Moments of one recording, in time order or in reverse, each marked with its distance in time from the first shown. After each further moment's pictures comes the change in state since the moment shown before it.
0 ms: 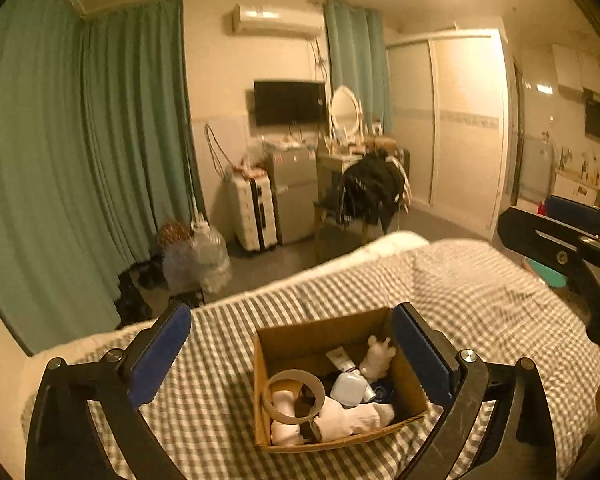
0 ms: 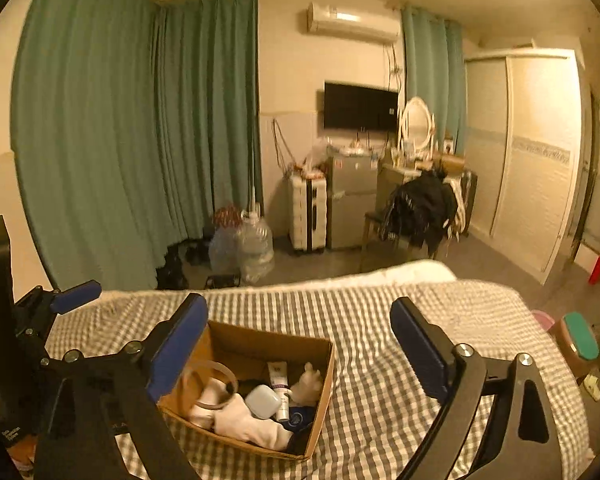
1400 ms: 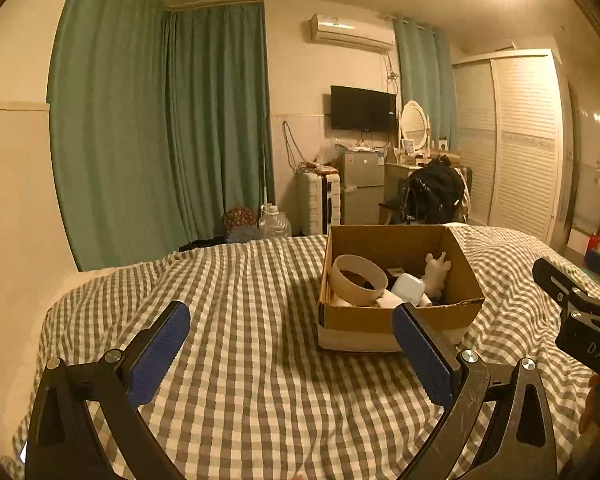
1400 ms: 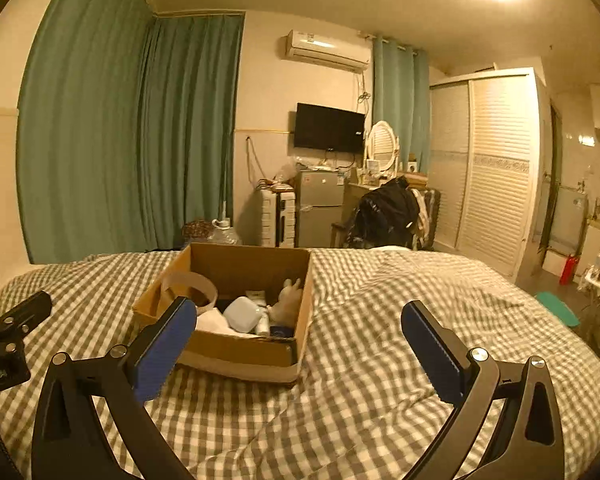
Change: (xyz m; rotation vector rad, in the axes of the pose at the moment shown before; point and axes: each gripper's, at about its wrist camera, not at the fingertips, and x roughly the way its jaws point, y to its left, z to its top) left arm -0.068 0.015 -0.189 -0.133 -0.054 0.241; right arm -0.040 0.021 -0.191 -0.003 -0.112 -0.121
